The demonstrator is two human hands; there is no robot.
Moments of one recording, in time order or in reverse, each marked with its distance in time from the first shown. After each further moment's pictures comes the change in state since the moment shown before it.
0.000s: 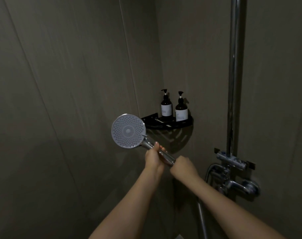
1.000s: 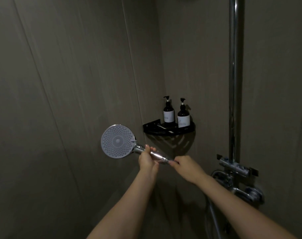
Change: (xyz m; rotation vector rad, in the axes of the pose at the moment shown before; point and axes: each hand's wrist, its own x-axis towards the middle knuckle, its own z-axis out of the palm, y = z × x) left_hand -0.001 0.028 -0.001 -0.147 0.037 0.073; right_hand 0.023 0.014 -0.016 0.006 -0.001 -0.361
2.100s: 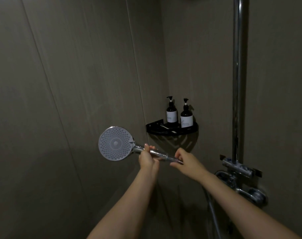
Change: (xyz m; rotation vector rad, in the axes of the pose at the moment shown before) left_hand 0.003 0.009 -0.003 -0.041 0.008 0.025; right_hand 0.005 -0.004 -0.002 0.139 0.047 -0.053
